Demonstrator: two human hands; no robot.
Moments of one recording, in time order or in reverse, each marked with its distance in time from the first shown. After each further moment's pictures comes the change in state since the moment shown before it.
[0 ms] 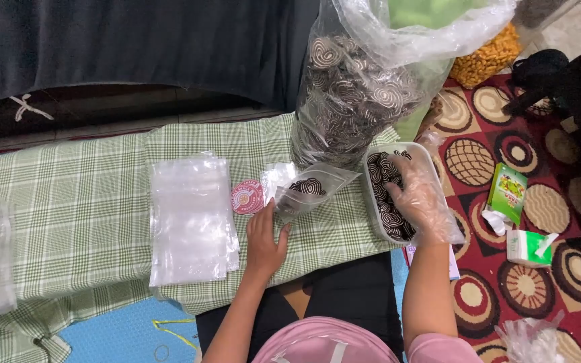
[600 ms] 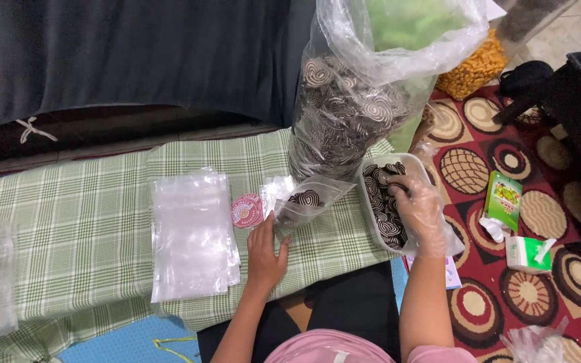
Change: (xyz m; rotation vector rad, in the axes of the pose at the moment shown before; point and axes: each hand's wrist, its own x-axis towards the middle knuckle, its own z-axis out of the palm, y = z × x) left_hand 0.001 0.006 -0.005 0.007 -0.025 -0.021; right_hand -0.001 0.056 0.052 0.288 0.294 0.054
